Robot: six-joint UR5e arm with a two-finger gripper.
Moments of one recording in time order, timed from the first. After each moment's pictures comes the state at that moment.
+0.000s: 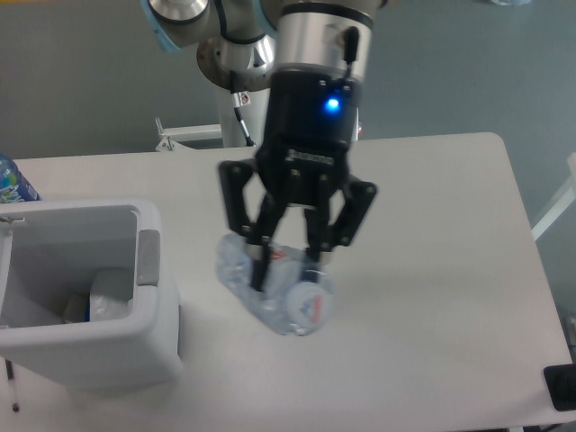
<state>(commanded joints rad) 2.32 -1.84 -1.23 -0.73 1.03 -0.12</state>
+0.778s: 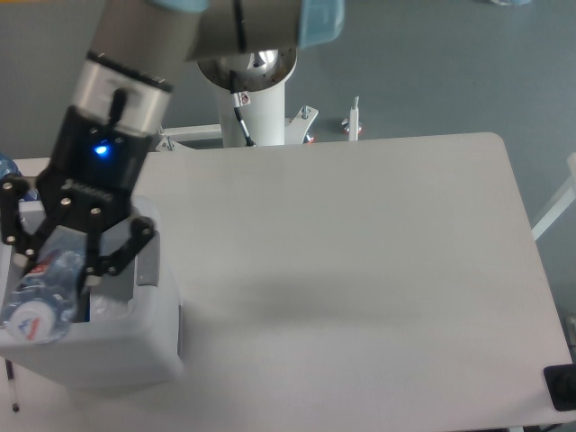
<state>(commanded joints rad) 2.10 -1.85 -1.36 -0.73 1.03 -0.10</state>
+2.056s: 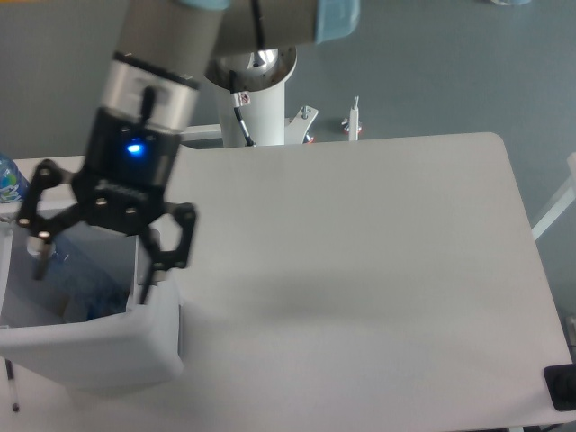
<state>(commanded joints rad) 2.30 -1.84 -1.28 -0.73 1.12 -0.05</state>
